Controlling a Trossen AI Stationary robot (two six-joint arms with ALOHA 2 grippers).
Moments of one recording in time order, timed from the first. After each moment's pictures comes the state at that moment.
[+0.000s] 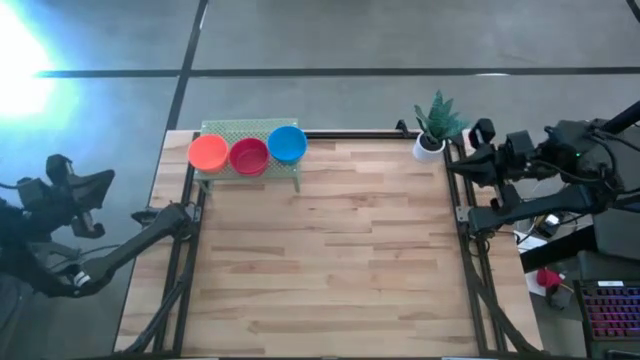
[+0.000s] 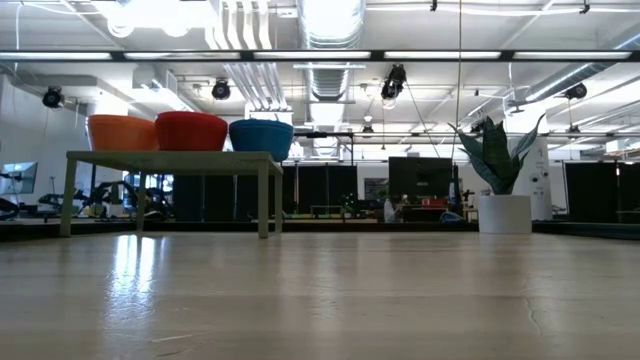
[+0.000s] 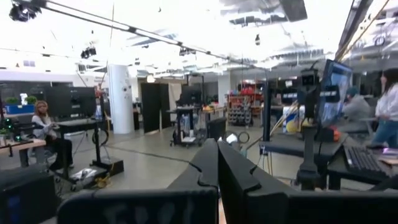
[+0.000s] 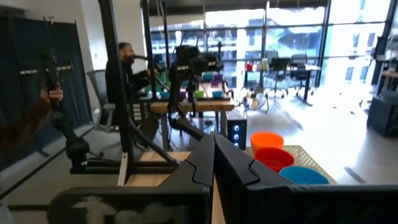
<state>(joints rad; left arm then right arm) 0.78 0.19 1.40 -1.00 0.22 0.00 0.05 0.68 1.26 -0.53 -0.02 0.08</state>
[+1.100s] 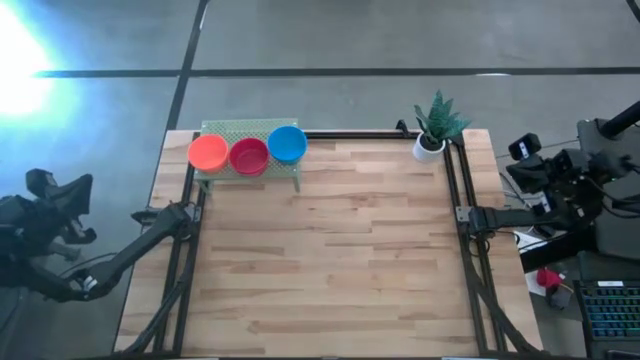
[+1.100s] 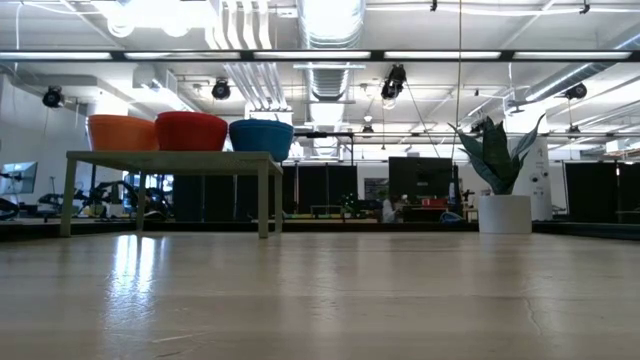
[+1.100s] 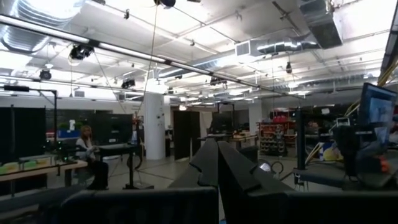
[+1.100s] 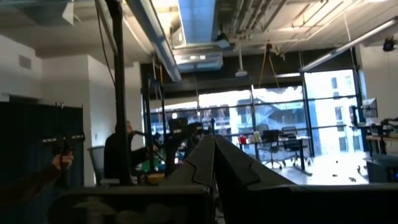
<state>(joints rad) 0.78 0.02 1.35 -0.95 0.08 0.02 0.05 0.02 0.84 -0.41 0.03 0.10</state>
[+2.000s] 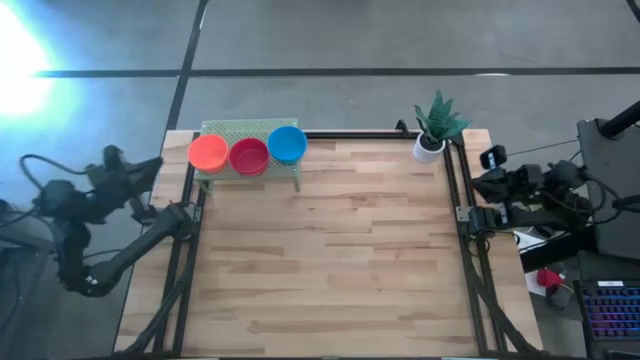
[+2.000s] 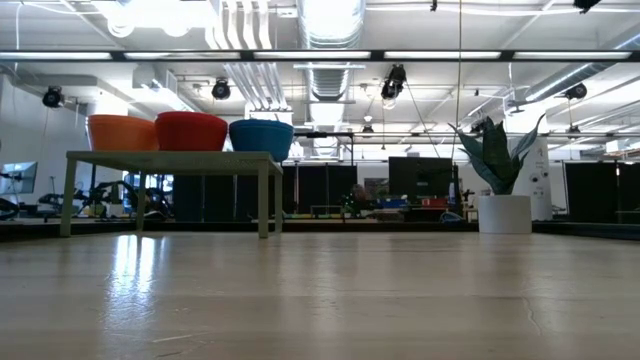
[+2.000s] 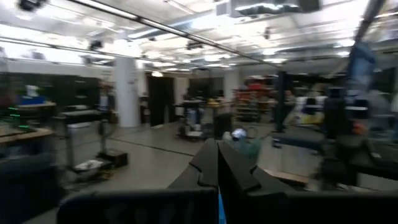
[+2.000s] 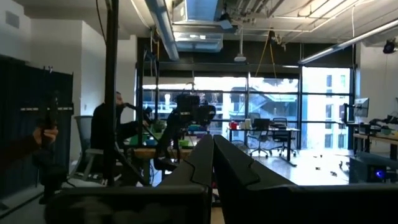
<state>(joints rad) 0.78 0.01 0.90 -0.66 0.18 0.00 0.05 0.00 0.60 -0.25 0.03 0.00</state>
